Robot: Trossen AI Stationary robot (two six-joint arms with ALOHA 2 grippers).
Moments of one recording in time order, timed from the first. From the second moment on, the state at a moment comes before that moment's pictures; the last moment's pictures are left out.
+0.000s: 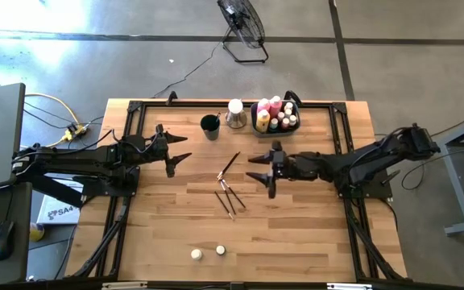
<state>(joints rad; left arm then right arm) 0.14 0.58 0.32 0.10 -0.23 0.10 0.14 1.32 0.62 0.62 0.25 0.16</state>
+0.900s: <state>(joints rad) 0.14 0.58 0.32 0.02 -0.23 0.16 0.09 1.32 0.70 0.41 0.37 0.21</state>
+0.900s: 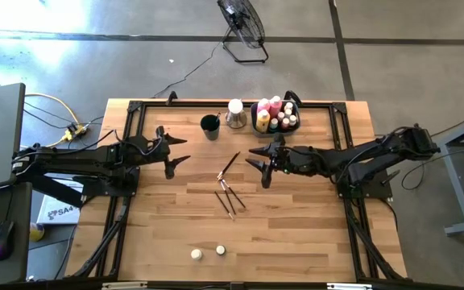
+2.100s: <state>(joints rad) 0.14 0.58 0.32 0.05 -0.23 0.10 0.01 1.32 0.83 0.35 0.10 -0.26</state>
